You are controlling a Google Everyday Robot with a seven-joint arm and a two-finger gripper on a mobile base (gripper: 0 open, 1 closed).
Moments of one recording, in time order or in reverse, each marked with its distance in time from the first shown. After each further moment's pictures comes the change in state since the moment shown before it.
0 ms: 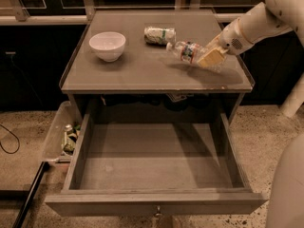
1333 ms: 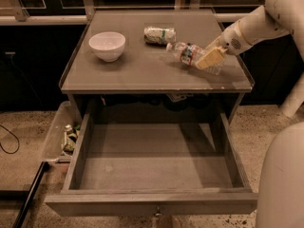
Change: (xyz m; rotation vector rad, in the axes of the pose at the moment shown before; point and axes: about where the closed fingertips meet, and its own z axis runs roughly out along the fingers) arm 0.007 -0.022 0.010 0.003 -0.039 0.081
